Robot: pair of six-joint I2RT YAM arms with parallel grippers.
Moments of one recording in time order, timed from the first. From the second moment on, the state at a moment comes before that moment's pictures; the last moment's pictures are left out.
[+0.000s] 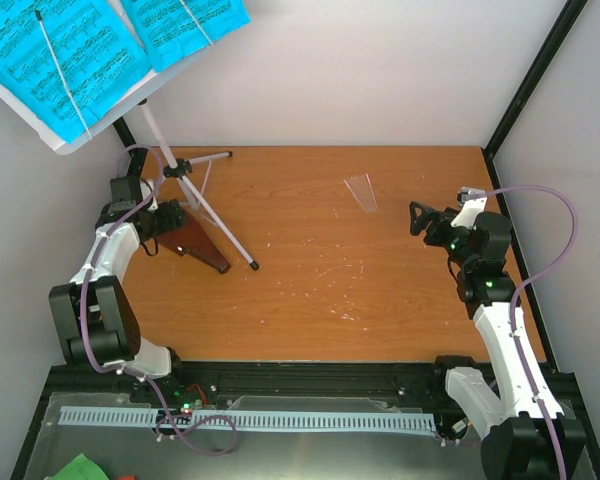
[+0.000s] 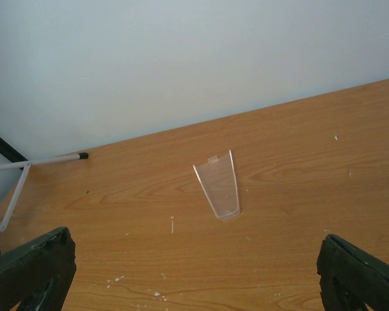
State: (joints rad) left arm 0.22 1.44 1.01 -0.47 0.23 -0.21; right arm -0.03 0.85 0.68 -0.10 -0.31 0.33
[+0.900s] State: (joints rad) left arm 0.23 1.64 1.09 -0.42 0.29 -0.16; right arm -0.03 0.88 0.67 -0.10 -0.34 0.31
